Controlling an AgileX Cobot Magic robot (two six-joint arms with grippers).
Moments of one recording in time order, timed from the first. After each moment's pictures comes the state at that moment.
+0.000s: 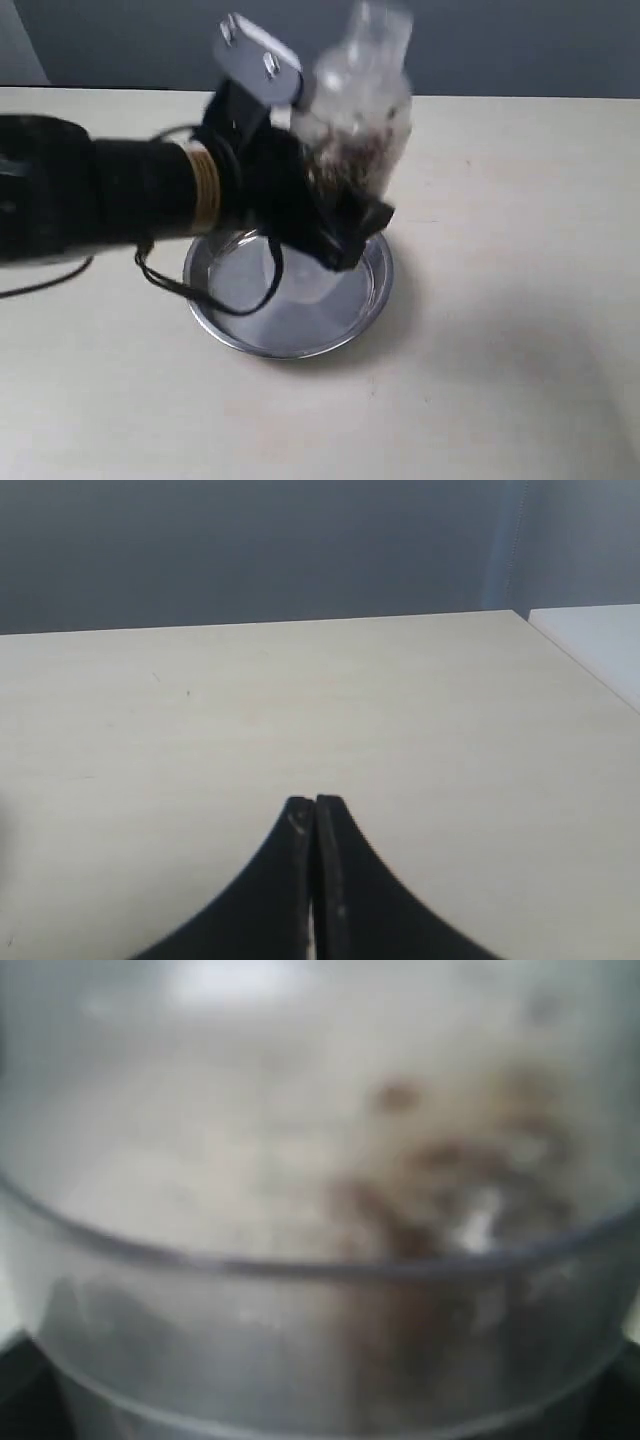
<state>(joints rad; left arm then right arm) -0.64 1.46 -0.81 0.81 -0.17 -0.81 -0.13 0.00 0.00 0.07 0.32 -0.04</state>
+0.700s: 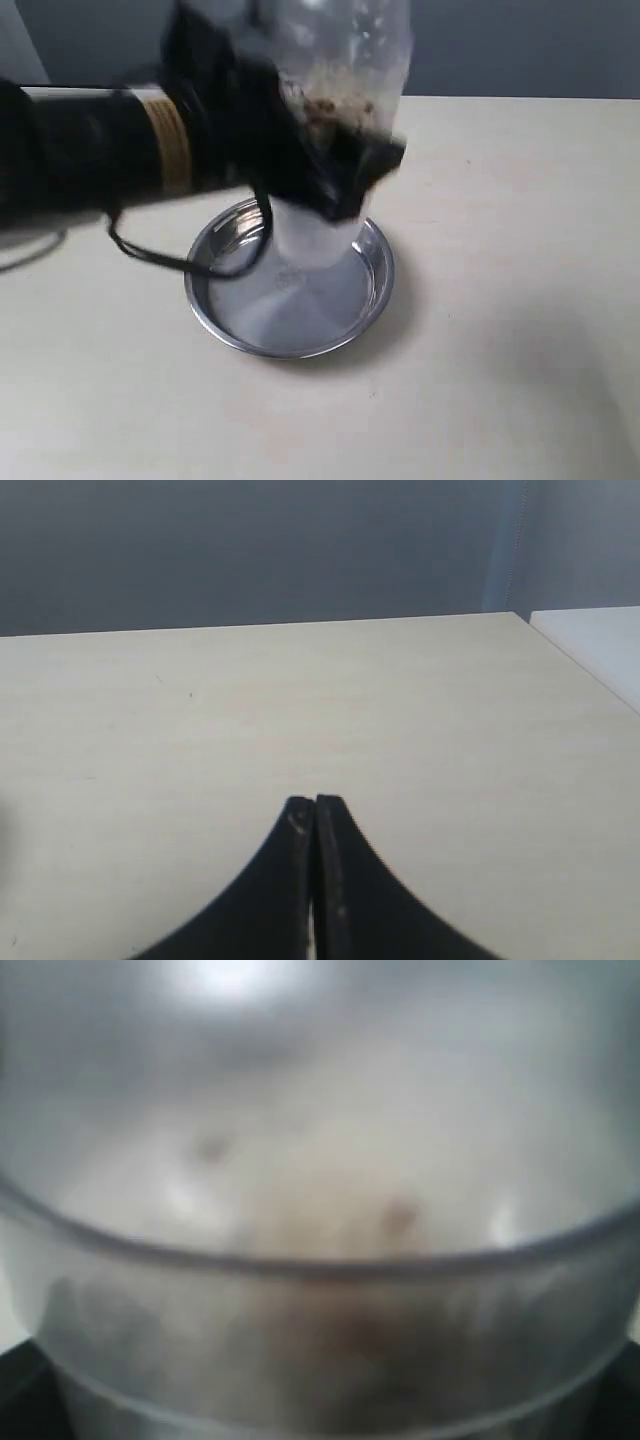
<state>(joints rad) -0.63 1.41 -0.82 0.70 -0.21 -0.76 -0.13 0.00 0.00 0.07 0.32 -0.04</state>
